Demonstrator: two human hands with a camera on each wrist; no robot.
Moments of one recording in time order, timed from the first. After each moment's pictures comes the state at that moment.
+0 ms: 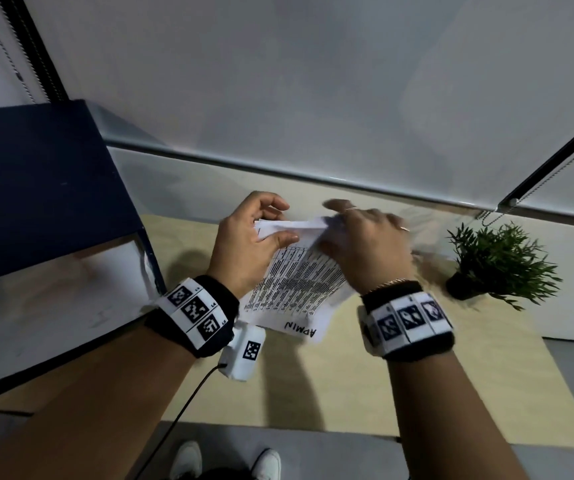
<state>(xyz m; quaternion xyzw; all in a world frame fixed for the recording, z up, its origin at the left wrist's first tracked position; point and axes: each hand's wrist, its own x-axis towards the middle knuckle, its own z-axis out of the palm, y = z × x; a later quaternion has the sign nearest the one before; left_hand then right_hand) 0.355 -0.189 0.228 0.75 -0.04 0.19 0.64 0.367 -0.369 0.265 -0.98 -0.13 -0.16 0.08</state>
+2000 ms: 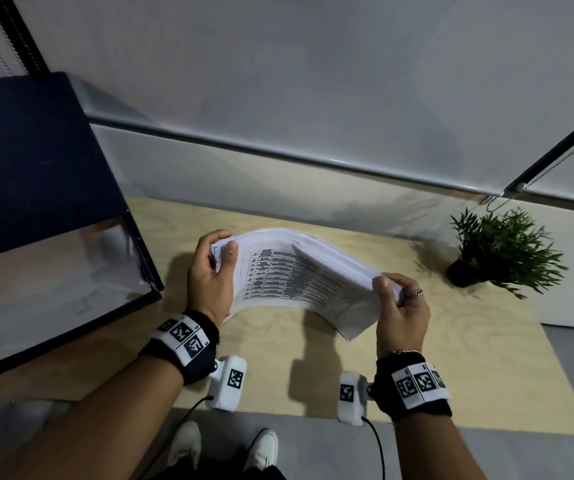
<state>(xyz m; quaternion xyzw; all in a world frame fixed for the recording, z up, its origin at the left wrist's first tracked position) 0.335 -0.177 0.117 0.70 0.11 0.22 0.67 0.318 -0.444 0.134 -0.71 0.14 -0.23 0.65</state>
